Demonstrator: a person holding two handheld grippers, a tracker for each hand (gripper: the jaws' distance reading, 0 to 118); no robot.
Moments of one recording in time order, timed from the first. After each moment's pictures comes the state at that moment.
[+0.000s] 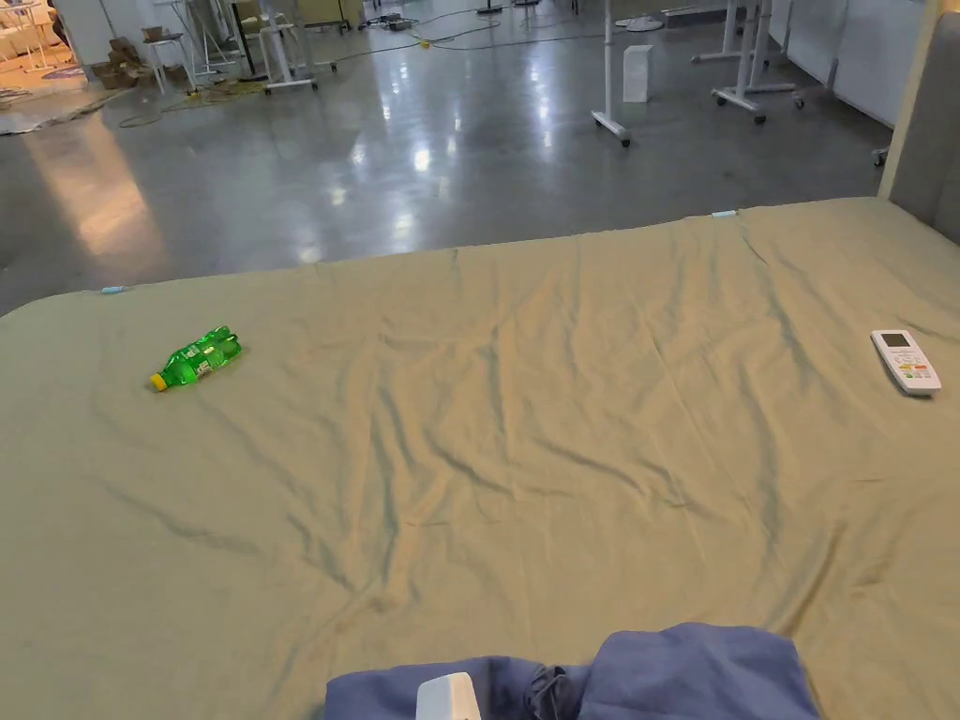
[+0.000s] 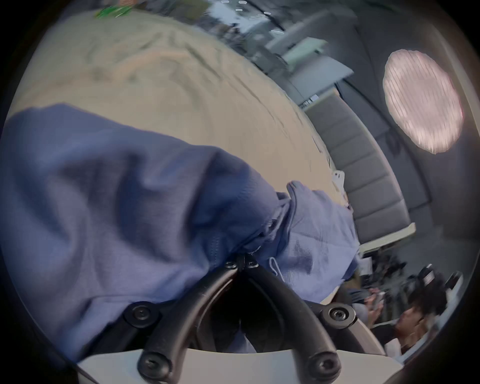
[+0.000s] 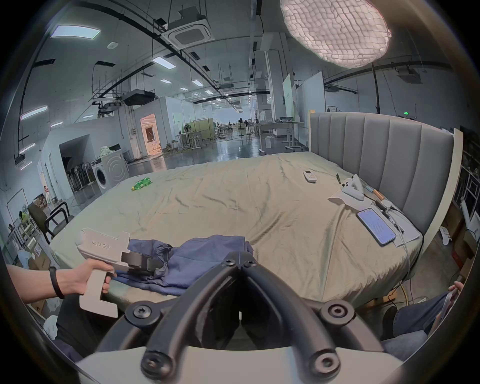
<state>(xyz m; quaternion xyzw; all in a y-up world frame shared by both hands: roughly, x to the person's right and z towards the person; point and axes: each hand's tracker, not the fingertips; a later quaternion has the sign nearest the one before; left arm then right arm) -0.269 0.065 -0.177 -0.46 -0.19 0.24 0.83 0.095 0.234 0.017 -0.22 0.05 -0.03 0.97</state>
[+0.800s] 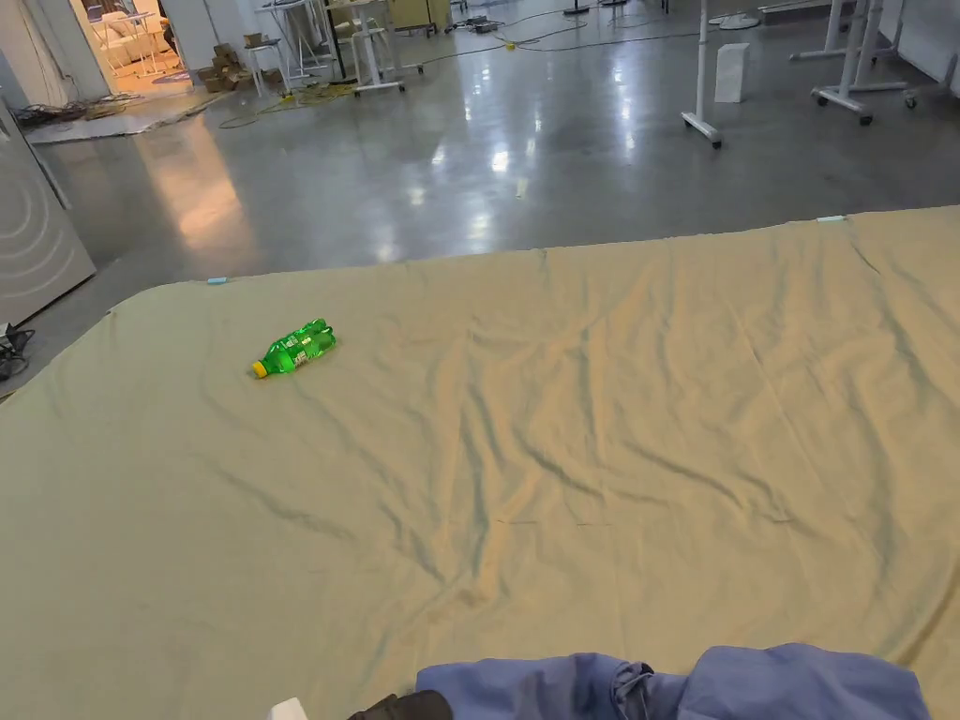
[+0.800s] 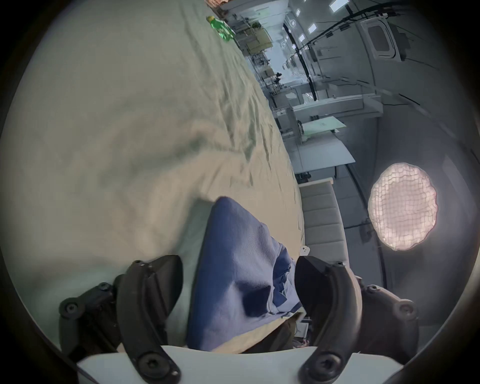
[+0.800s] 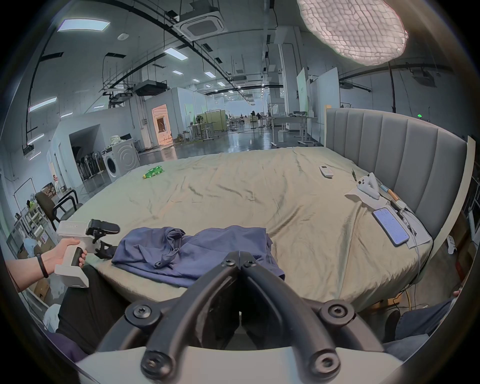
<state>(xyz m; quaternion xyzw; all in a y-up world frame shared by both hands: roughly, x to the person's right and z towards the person) -0.433 0.088 -0.121 -0.37 -0.13 0.50 0.77 0.073 0.224 0.009 -0.25 0.09 -0.01 0.97</state>
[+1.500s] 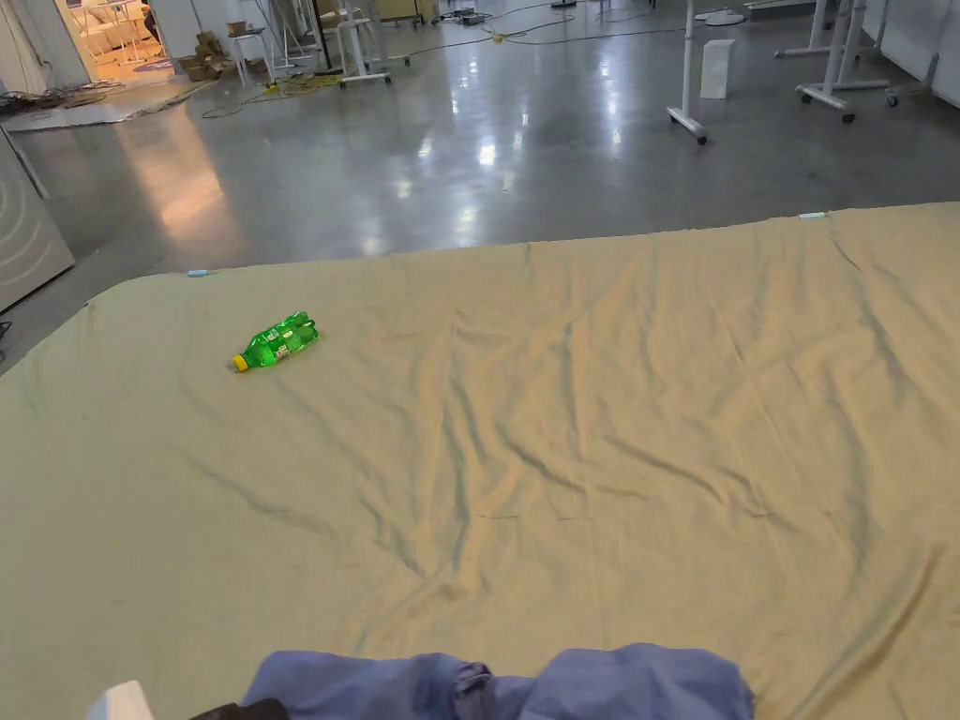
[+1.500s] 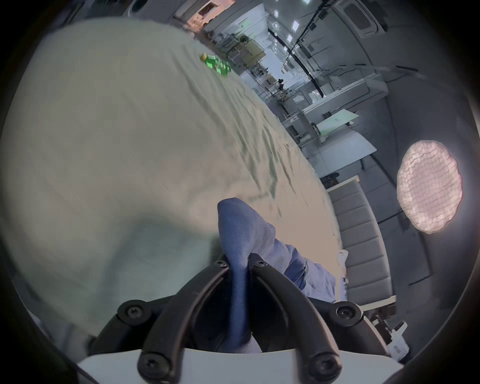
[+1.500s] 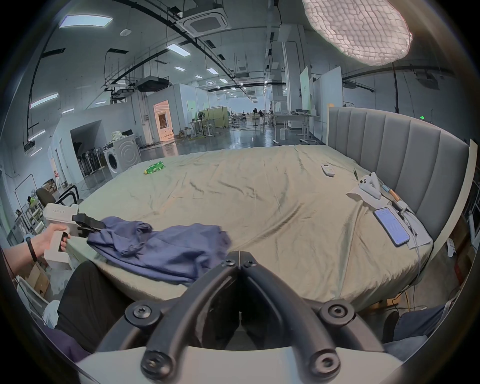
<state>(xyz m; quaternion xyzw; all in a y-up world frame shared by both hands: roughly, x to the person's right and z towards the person) -0.532 0.155 -0.093 -0.37 -0.03 0.36 0.85 0.073 0.220 0.006 -0.25 0.10 -0.01 0.96</state>
